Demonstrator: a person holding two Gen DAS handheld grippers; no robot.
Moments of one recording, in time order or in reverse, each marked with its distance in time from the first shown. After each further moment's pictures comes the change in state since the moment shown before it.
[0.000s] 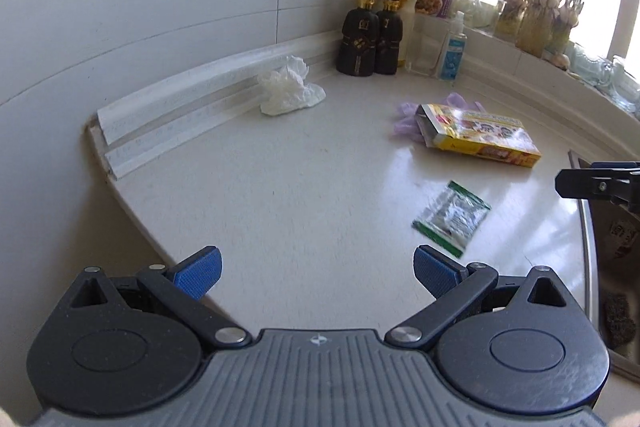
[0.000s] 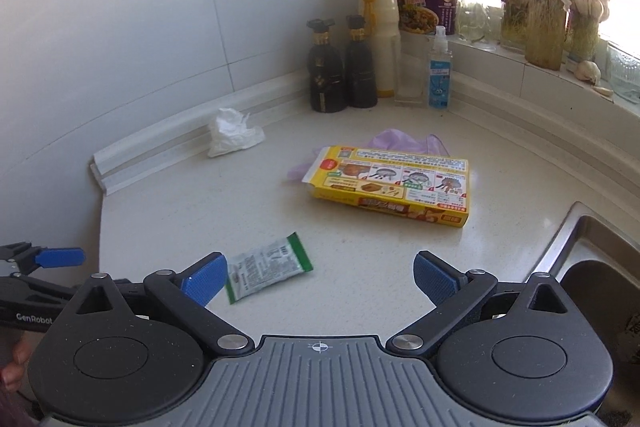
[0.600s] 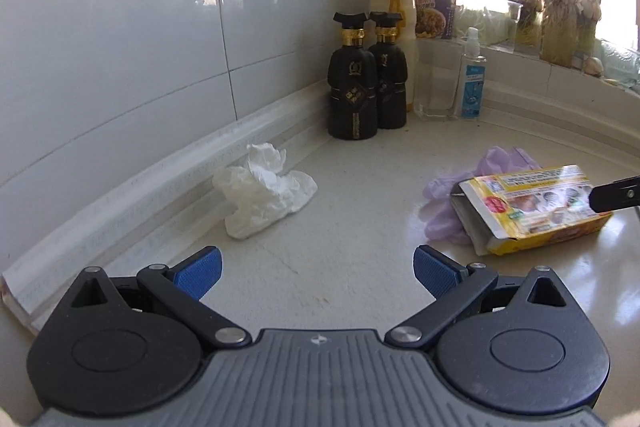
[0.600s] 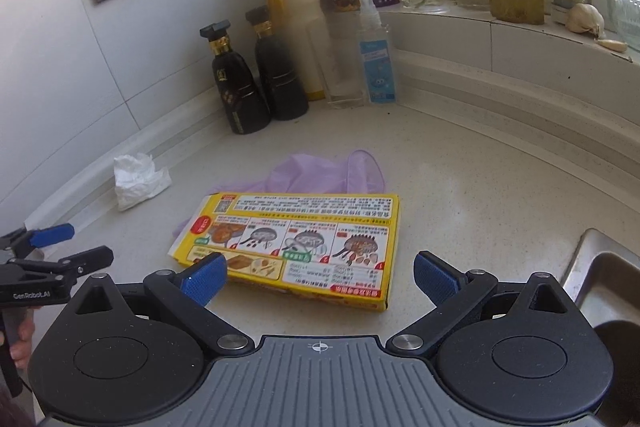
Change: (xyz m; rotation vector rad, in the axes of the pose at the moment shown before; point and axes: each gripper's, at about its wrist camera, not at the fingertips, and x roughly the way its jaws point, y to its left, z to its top) left arm 0.097 -0.017 0.069 0.148 -0.129 0.050; right arm 0.088 -0.100 0.041 0.143 0.016 0.032
